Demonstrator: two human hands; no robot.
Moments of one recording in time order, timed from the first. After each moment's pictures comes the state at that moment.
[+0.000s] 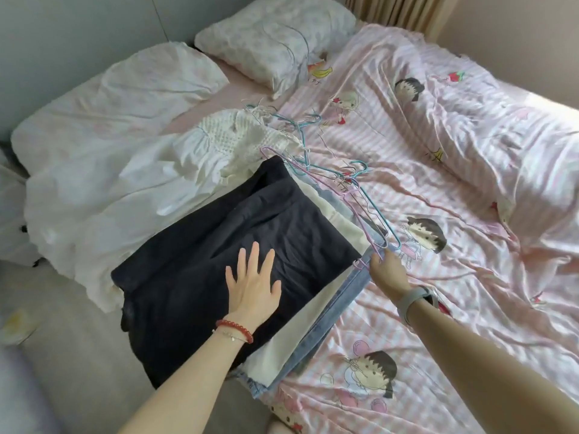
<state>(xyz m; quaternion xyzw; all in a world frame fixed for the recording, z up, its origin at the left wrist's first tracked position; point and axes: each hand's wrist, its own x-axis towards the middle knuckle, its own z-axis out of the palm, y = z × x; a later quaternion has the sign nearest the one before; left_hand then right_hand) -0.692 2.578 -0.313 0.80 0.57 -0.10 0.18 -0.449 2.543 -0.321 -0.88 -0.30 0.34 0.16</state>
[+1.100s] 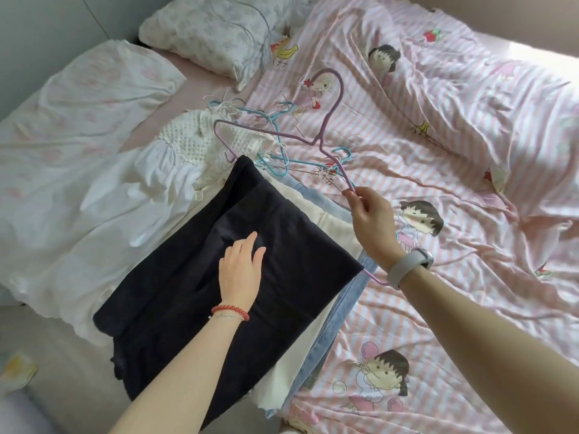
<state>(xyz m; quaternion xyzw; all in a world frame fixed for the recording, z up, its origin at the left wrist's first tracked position) -0.664 2.661 -0.348 0.78 0.58 0.10 0.22 -0.446 2.621 -0.283 -0.79 -0.35 0.23 0.44</state>
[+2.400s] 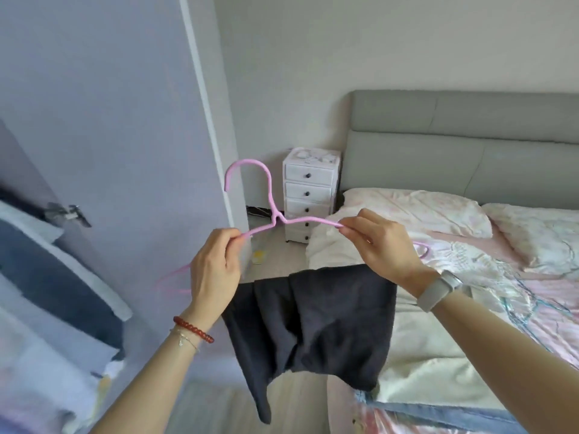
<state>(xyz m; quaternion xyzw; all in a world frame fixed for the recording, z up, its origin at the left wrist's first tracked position) -0.914 2.223 -0.060 0.46 0.71 0.48 -0.21 -0.728 2.412 -0.023 -0.12 -0.91 0.08 0.40</state>
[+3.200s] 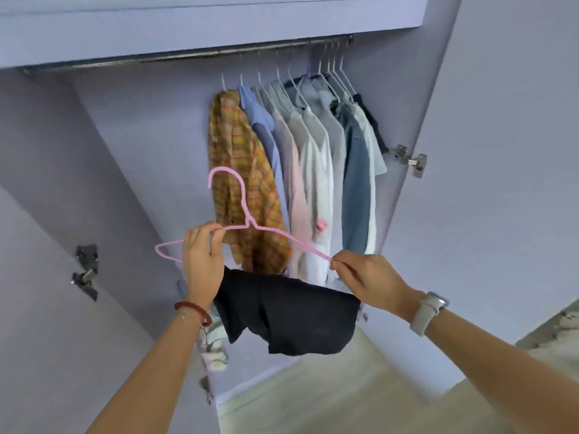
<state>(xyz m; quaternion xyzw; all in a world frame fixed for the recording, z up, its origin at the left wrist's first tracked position) -1.003 1.728 -0.102 -0.02 0.84 0.41 -0.35 -0.980 2.007 -0.085 0.27 -0.93 0.23 0.12</state>
